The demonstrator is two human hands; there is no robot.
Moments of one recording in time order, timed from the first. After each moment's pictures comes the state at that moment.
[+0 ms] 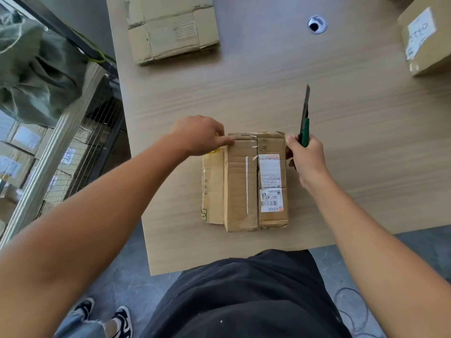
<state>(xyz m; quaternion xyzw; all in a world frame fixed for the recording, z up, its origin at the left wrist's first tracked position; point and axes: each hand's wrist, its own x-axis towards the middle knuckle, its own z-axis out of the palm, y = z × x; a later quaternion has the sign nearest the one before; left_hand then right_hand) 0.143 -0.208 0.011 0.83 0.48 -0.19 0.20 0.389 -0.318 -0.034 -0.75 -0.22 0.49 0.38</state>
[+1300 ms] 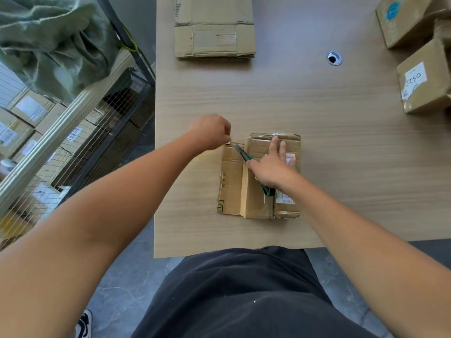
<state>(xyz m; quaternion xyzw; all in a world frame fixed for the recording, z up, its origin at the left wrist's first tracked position) 0.089 -0.240 0.006 0.77 0.58 -0.10 0.25 0.264 -0.331 0.015 -0.71 -0.56 0.39 -0.19</state>
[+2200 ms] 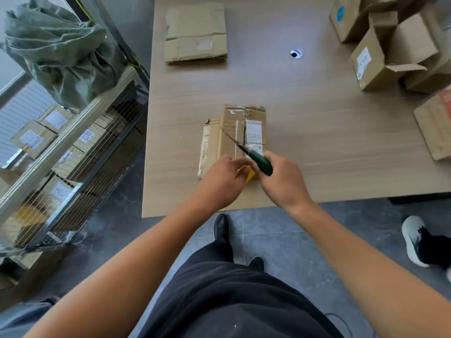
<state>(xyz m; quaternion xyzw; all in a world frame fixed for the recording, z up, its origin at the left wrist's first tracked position) 0.198 -0.515 0.088 0.71 0.58 0.14 0.38 0.362 -0.529 0.083 -0.66 -0.66 0.28 0.23</state>
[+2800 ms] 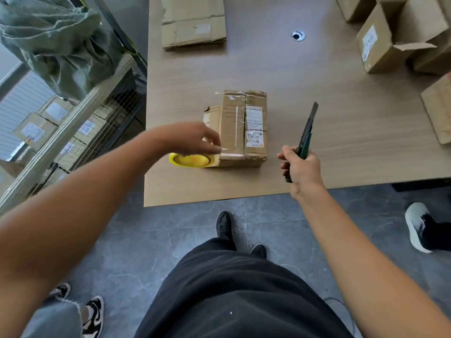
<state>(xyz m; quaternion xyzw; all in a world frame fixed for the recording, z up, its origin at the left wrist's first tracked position) 0.128 -0.426 0.110 0.79 0.49 -0.17 0.33 0.391 -0.523 0.028 -0.69 -0.18 0.52 0.47</state>
